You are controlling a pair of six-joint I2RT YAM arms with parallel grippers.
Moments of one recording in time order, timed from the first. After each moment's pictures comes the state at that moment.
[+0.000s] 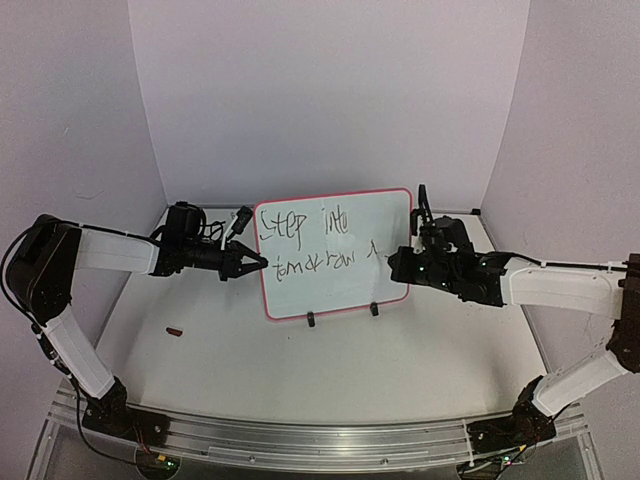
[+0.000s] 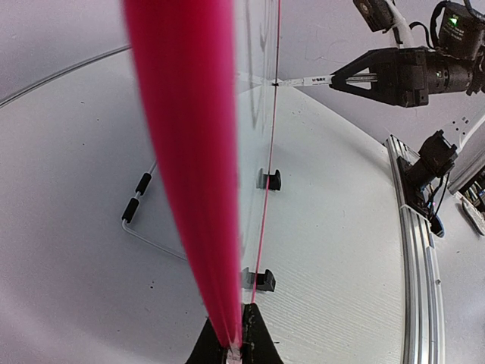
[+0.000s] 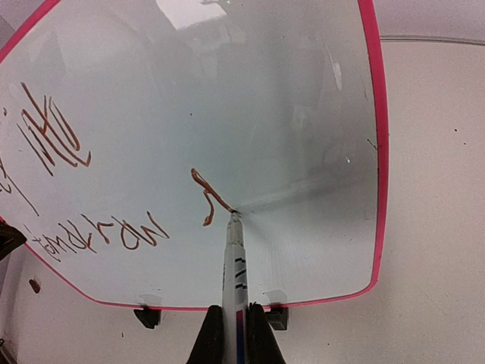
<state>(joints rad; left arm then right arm) -0.41 1.66 0.90 0.23 0.86 0.08 0.74 1.40 0.88 -0.04 0.25 0.59</state>
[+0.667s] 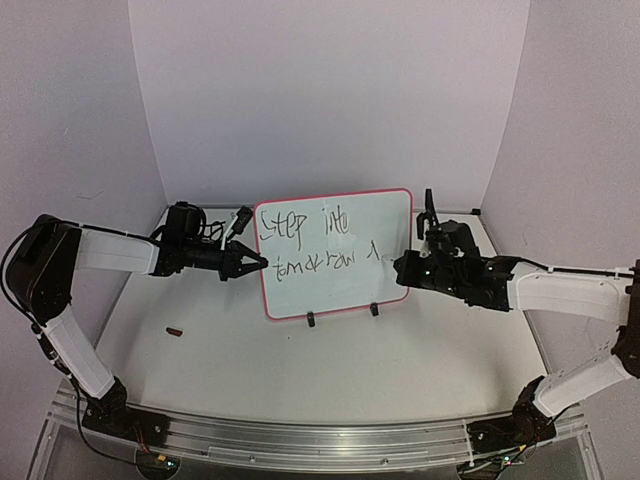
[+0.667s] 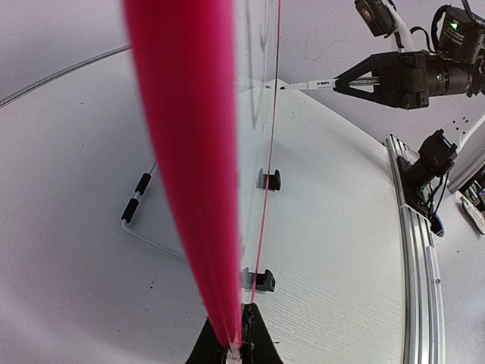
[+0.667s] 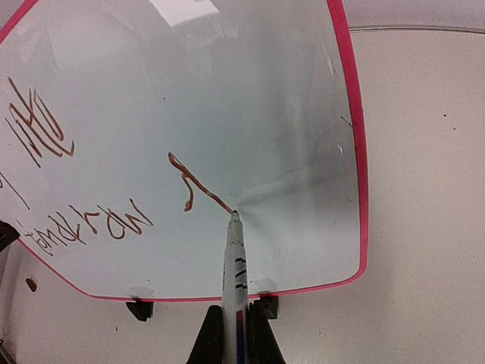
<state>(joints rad) -0.41 1.66 0.90 0.23 0.86 0.08 0.74 1.36 0.84 -0.06 0.26 0.61</state>
